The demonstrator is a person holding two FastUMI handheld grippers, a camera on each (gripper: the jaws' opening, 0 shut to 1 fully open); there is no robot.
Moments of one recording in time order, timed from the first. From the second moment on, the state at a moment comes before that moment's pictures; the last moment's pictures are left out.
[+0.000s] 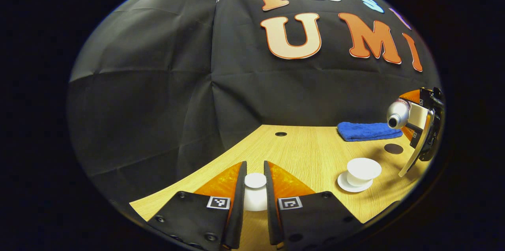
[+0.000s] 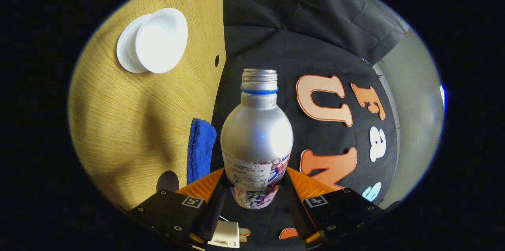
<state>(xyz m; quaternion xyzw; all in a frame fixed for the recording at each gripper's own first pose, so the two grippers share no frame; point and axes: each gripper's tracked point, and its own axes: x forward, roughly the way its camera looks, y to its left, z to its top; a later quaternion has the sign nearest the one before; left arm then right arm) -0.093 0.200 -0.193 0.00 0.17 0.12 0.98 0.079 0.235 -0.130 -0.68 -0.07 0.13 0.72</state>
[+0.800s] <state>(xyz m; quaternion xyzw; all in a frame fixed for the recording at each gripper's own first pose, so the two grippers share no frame) -0.099 0.204 -0.193 -0.01 0.17 0.13 0.98 0.091 0.253 -0.100 -0.74 -0.14 0.11 0.65</state>
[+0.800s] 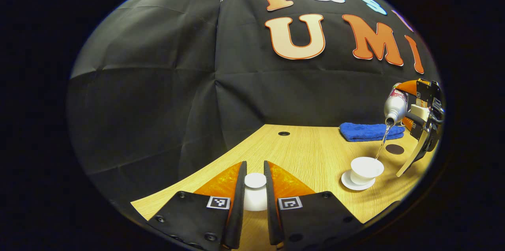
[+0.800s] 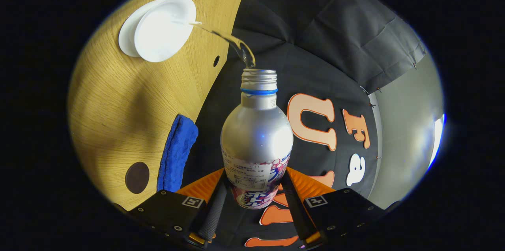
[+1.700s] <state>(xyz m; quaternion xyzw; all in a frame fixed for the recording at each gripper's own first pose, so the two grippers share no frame) -0.097 0.202 -0.186 -0.01 0.17 0.13 0.98 0.101 0.266 -0.065 -0.77 -0.20 0.11 0.60</state>
